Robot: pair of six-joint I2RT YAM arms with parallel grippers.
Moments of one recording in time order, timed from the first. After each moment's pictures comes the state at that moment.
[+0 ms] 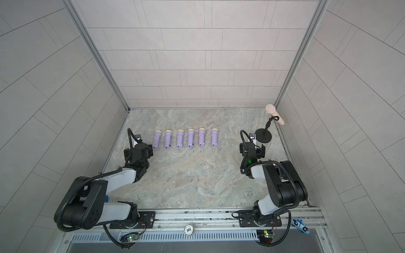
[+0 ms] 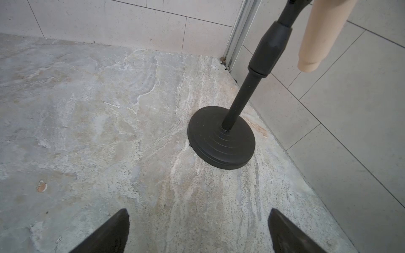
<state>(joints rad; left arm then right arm) -0.15 1.36 0.39 0.48 -0.66 -0.01 0.12 1.52 0.40 0.67 0.56 0.01</state>
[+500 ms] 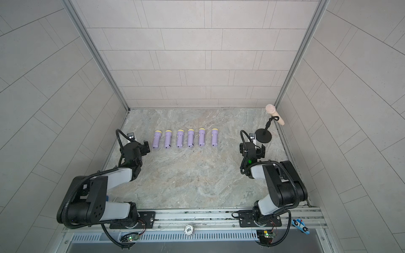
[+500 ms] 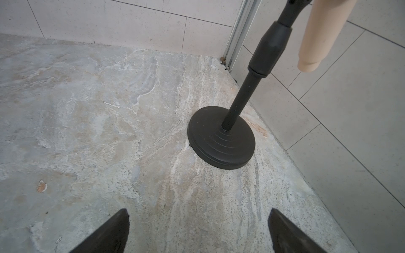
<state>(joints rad) -0.01 1.37 0.39 0.59 -0.41 -0.04 0.12 1.52 0.40 0.67 0.56 0.01</state>
